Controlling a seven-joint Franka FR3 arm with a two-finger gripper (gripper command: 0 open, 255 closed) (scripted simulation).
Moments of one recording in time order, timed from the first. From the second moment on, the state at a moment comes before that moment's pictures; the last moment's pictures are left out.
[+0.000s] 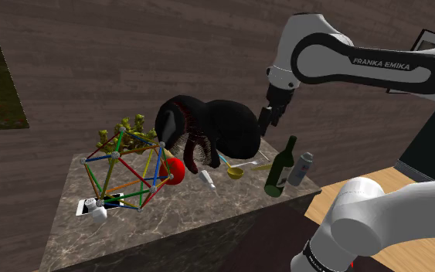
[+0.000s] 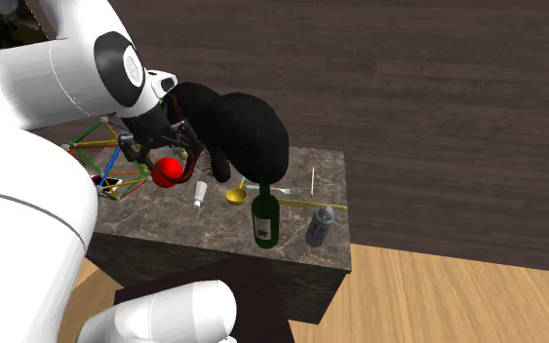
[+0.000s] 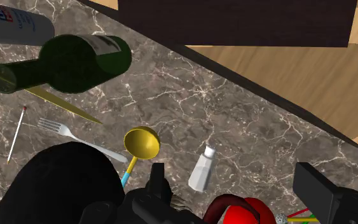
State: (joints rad) arm -0.02 -0.79 -0.03 -2.41 -0.12 1.68 -0.04
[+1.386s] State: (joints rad) arm -0.16 -0.54 -0.48 -2.32 -0.25 1.71 -0.42
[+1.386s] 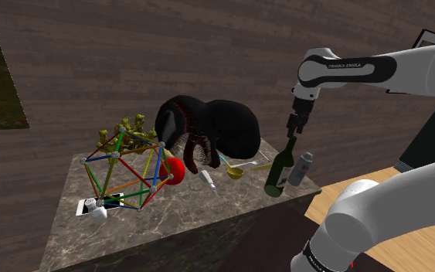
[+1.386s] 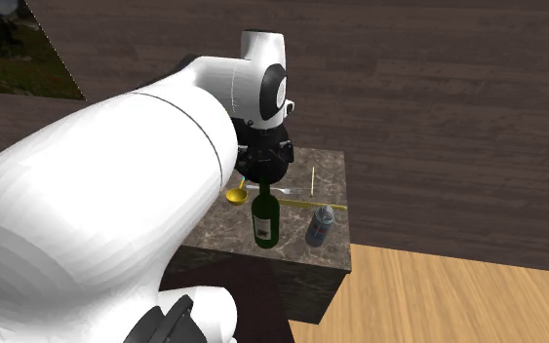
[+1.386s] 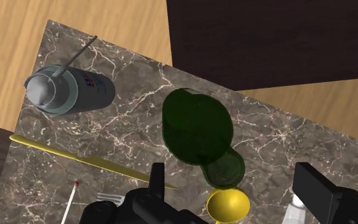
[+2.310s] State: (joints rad) arm -0.17 -0.53 -0.50 -2.40 -0.26 1.80 -0.42
